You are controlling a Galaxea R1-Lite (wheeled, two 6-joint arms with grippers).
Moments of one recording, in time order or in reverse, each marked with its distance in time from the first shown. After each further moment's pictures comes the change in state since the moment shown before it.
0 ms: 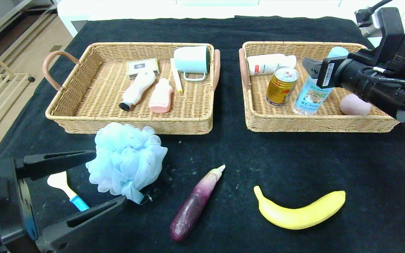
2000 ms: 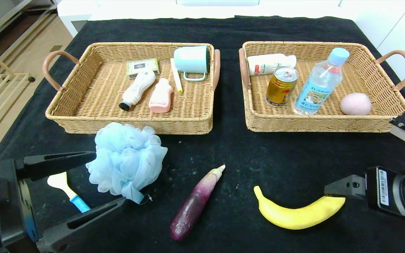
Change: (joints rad) left arm 0.000 -0.001 0.005 -0.001 0.000 0.011; right arm 0.322 -0.308 0.040 1.353 -0.006 1.001
